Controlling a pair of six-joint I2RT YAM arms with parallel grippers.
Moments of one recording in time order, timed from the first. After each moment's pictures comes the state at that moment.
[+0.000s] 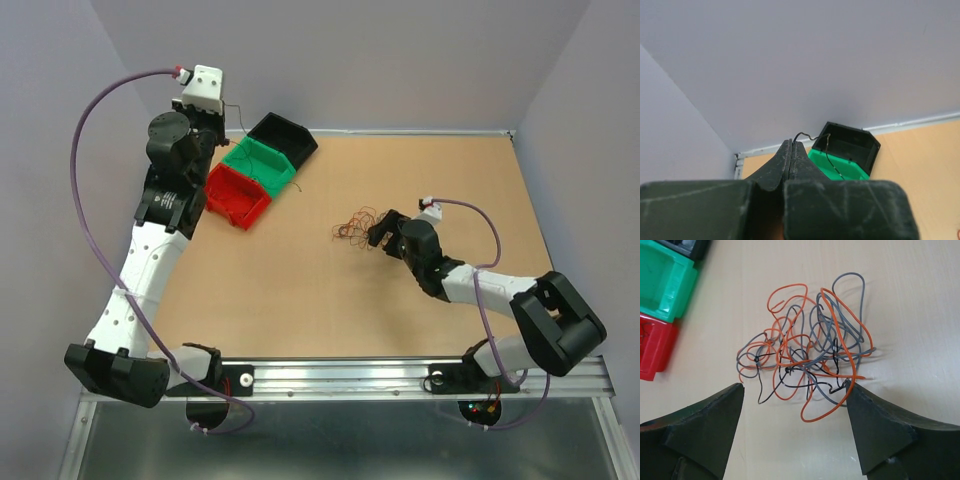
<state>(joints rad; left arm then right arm) -0.27 1.23 1.47 -0.11 -0.18 0.20 0.58 1.41 0.56 0.41 0.35 0.77</state>
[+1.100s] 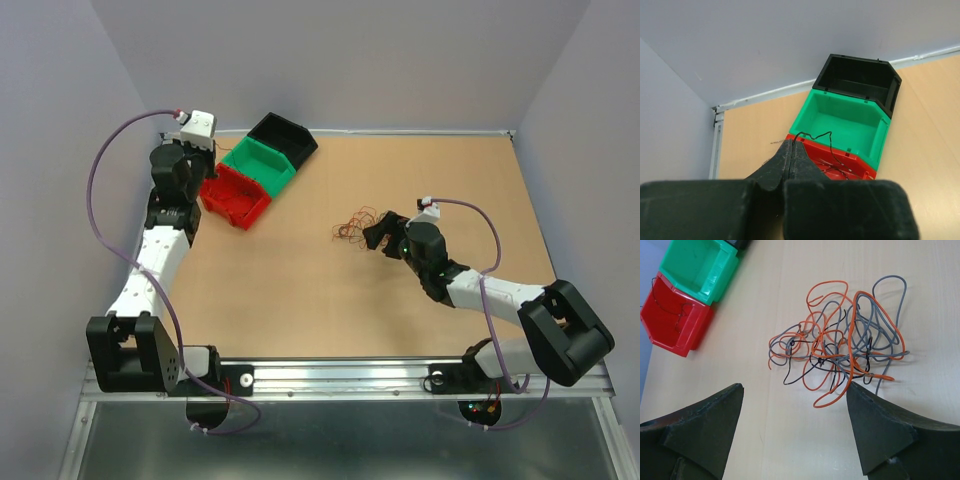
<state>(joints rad) -0.02 1.27 1.01 0.19 0.10 0.19 0.58 1.33 0.51 0.49 0.22 0.72</state>
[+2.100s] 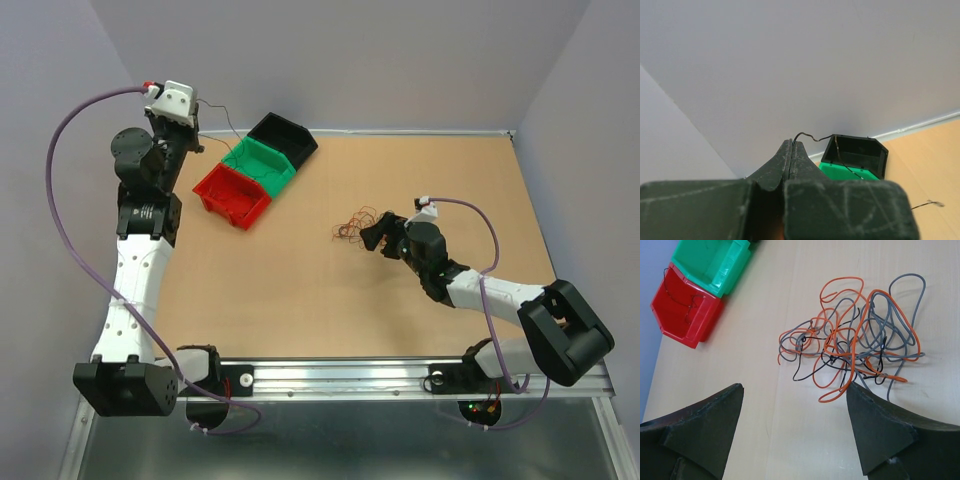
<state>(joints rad) -0.02 1.14 1.29 0.08 0.19 0.21 0.58 1.33 0.51 0.51 0.17 0.71</state>
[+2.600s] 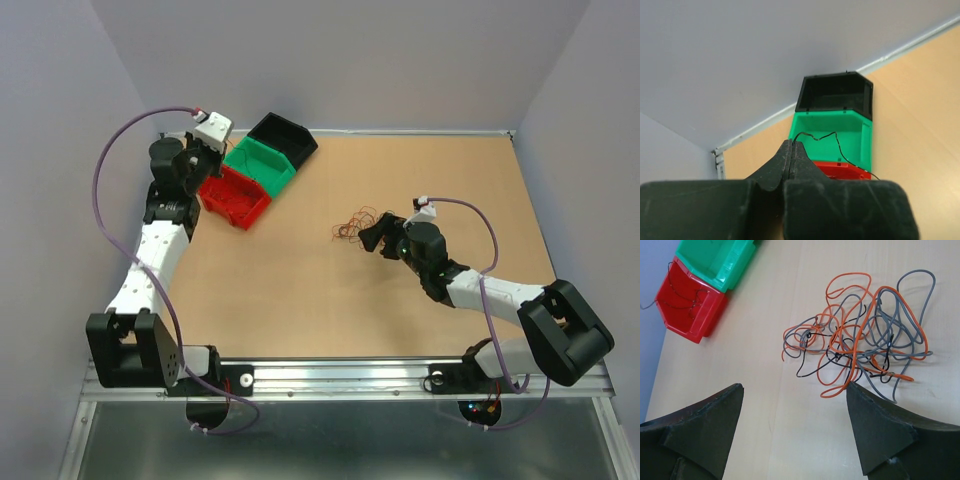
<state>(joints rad) -0.02 1.25 1.10 0.11 0.32 0.35 0.58 1.34 0.51 0.51 0.15 0.71</state>
